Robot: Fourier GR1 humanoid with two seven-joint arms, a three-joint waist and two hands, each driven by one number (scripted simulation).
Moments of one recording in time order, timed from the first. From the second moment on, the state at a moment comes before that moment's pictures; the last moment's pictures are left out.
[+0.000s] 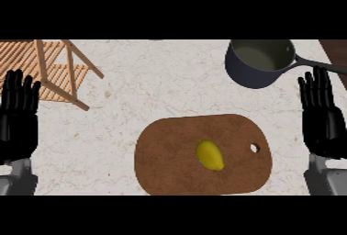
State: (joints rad) left arm -0.10 0.37 0.03 -1.60 0.37 0.31 -0.15; right arm -0.14 -0.30 0.02 -1.56 -0.30 -0.23 -0.24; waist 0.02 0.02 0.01
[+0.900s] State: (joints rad) left arm 0.00 0.55 -0.06 -1.60 0.16 0.26 -0.02; right arm 0.10 -0.52 0.29 -1.70 0.25 -0.42 -0.09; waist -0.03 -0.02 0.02
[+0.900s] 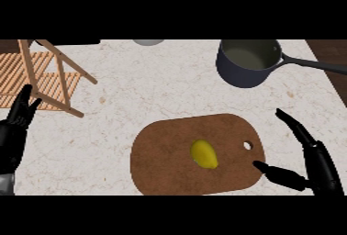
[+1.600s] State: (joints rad) left arm 0.04 0.53 -0.10 -1.55 0.14 0.24 0.08; right arm -0.13 -0.64 0.48 -1.93 0.35 0.00 0.58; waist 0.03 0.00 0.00
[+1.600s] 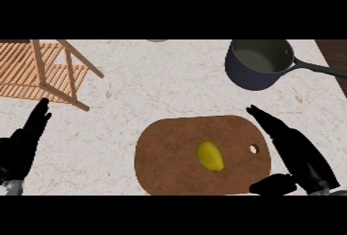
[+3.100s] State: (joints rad) left arm 0.03 0.46 -0.06 -1.52 0.08 0.21 0.11; right arm -0.57 -0.24 0.66 -1.50 0.24 0.41 1.03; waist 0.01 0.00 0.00
